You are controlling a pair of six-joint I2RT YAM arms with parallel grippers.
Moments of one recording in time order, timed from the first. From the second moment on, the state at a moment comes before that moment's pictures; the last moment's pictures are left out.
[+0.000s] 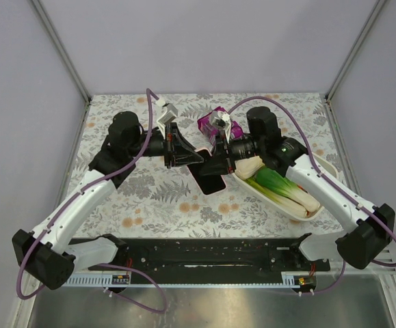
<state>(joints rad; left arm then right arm) -0.52 1.14 1.12 -0.08 0.98 -0.32 0.63 1.33 1.27 -0.33 -1.01 0.10</state>
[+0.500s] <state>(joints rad) -0.46 1.14 1.16 -0.20 0.99 -0.26 0.63 1.33 1.26 -0.34 -0.93 0.07</state>
